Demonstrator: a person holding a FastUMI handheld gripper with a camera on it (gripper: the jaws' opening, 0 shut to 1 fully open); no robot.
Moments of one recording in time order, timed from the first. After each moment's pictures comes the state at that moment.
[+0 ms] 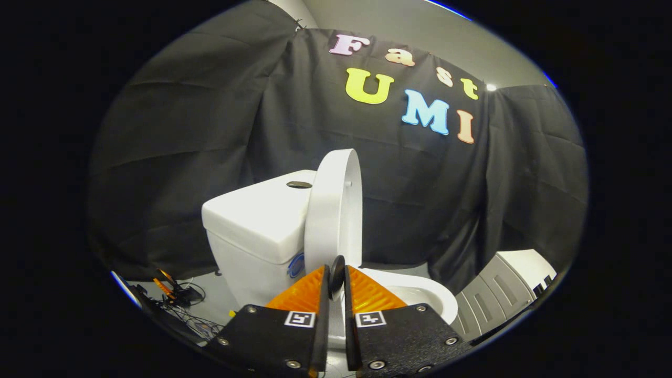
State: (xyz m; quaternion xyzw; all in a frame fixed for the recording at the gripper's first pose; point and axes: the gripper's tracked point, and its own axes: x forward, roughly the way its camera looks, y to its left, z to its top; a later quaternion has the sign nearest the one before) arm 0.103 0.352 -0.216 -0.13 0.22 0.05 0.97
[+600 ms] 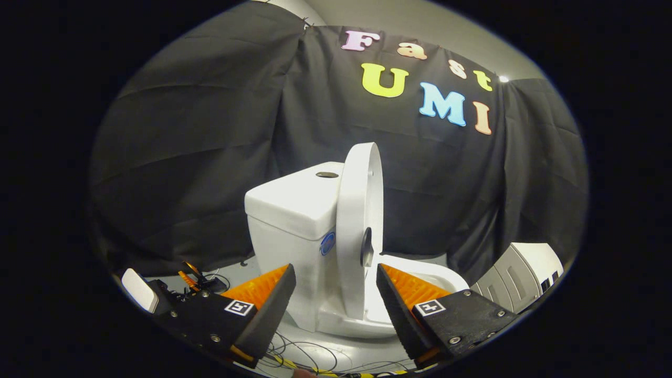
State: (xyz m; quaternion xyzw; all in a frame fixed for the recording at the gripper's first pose) arm 0.050 0.357 -0.196 -0.09 0.24 0.11 0.96
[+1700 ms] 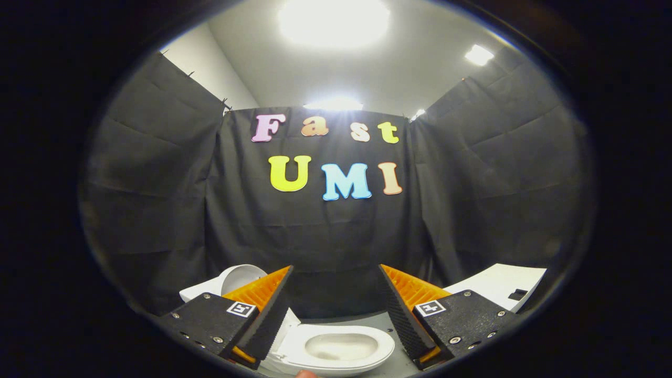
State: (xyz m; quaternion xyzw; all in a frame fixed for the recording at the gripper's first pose) arm 0.031 0.082 0.037 0.00 -0.01 -0.04 1.00
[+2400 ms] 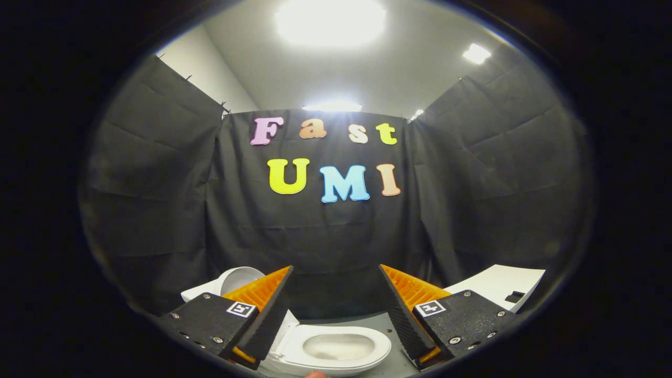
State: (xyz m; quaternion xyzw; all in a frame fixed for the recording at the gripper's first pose) arm 0.032 0.067 0.034 0.01 0.00 -0.04 1.00
